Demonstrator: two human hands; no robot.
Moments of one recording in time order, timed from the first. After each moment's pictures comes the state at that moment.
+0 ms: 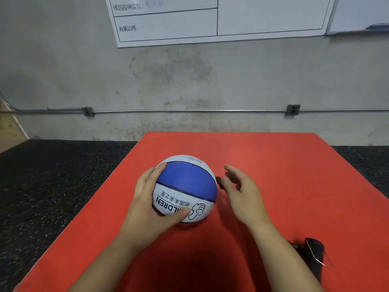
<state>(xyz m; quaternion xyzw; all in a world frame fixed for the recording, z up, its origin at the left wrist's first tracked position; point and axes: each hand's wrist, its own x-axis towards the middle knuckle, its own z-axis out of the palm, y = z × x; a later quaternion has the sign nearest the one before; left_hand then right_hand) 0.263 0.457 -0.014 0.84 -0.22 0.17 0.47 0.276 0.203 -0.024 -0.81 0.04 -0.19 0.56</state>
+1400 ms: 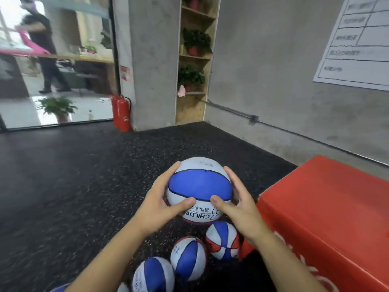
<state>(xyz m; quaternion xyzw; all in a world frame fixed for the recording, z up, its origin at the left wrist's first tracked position) -0.214 0.865 0.022 0.78 0.05 0.31 0.54 -0.071 0.666 0.035 -0.64 -0.37 0.16 0.66</state>
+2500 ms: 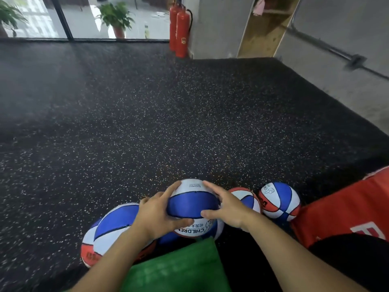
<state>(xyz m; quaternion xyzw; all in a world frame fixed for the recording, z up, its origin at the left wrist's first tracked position) -0.356 0.953 -0.190 0.87 0.38 0.02 0.32 -0.127 0.831 -0.179 -0.71 -0.40 0.48 0.32</state>
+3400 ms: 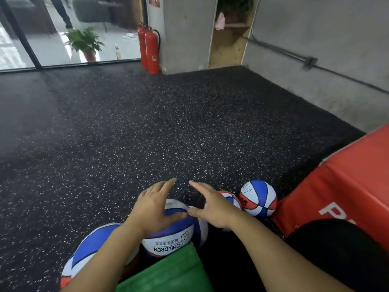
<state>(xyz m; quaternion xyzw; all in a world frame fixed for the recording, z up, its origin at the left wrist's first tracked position) -0.301 0.949 -0.137 0.93 0.27 0.04 0.23 -0.123 0.806 -0.121 -0.77 -0.48 0.34 0.24</state>
